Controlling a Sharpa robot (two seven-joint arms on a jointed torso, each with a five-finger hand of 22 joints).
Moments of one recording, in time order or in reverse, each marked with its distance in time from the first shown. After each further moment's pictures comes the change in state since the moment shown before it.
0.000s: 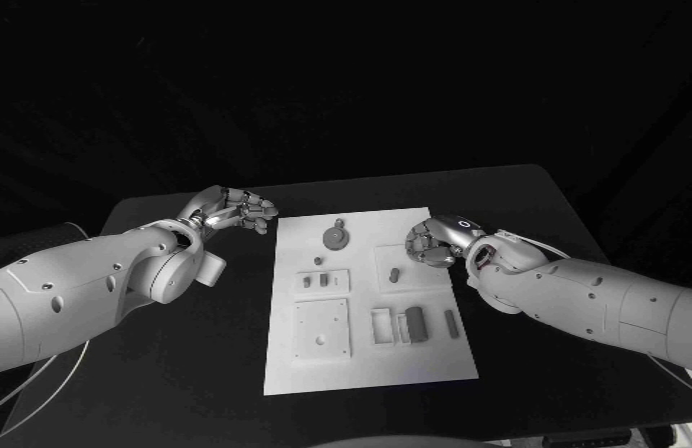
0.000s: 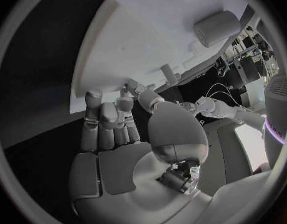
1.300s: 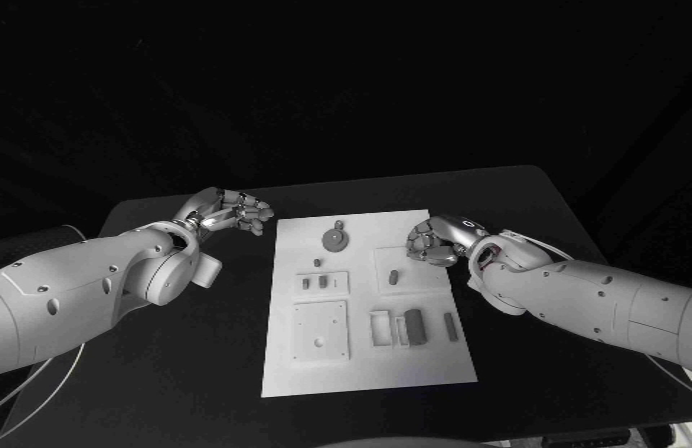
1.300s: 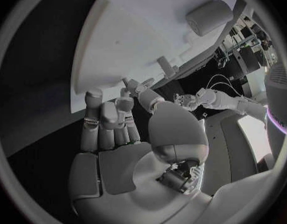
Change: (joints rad) left arm 0.000 -0.002 0.000 -0.009 0.000 0.000 -0.002; left_hand 0.000 0.000 0.000 0.000 0.000 0.000 0.000 0.000 -0.001 0.004 0.004 -0.004 -0.001 0.000 0.000 -0.004 0.002 0.000 0.000 0.000 0.000 -0.001; right arm 0.000 -0.035 0.016 0.047 0.077 0.009 -0.001; right_hand -0.001 0.000 0.006 0.000 -0.001 0.003 -0.003 0.000 0.000 0.000 0.000 0.000 0.001 0.005 -0.001 0.000 0.000 0.000 0.006 -0.002 0.000 0.000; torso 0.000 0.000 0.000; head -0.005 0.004
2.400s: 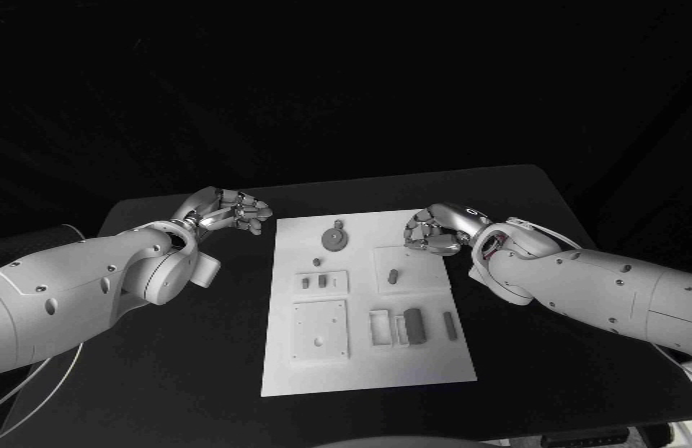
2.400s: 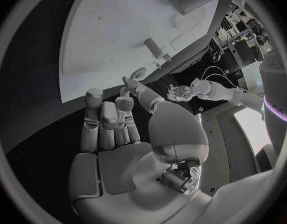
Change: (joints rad) left arm 0.000 -0.002 0.000 -0.001 0.000 0.000 -0.003; left_hand 0.000 0.000 0.000 0.000 0.000 -0.004 0.004 0.000 -0.001 0.000 0.000 0.000 -0.001 0.000 0.000 -0.001 0.002 0.007 0.000 0.000 -0.004 0.000; right arm 0.039 -0.048 0.011 0.084 0.043 0.021 0.022; right_hand -0.004 0.003 0.002 -0.003 0.000 0.001 -0.001 0.000 0.000 0.004 -0.004 -0.004 0.001 0.000 0.003 0.000 0.000 0.000 0.000 0.000 0.000 0.000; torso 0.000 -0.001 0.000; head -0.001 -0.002
